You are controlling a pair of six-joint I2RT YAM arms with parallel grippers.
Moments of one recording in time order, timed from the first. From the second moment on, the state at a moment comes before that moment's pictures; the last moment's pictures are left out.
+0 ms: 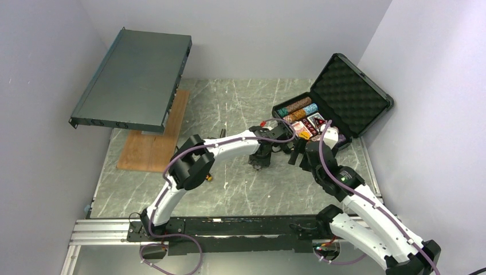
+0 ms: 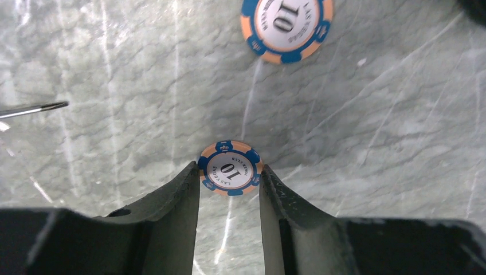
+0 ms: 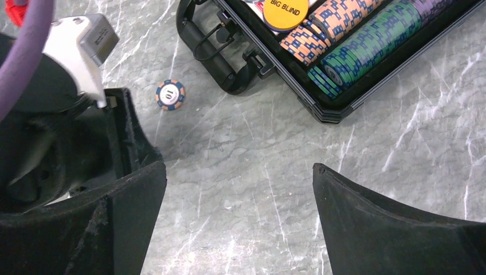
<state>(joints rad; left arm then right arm) -1.01 2.25 1.84 -0.89 -0.26 -0.80 0.58 0.71 0.67 -0.65 0.49 0.65</state>
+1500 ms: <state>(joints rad) -0.95 1.51 1.19 -0.41 -0.08 -0.07 0.37 1.60 0.89 0.01 -1.04 0.74</state>
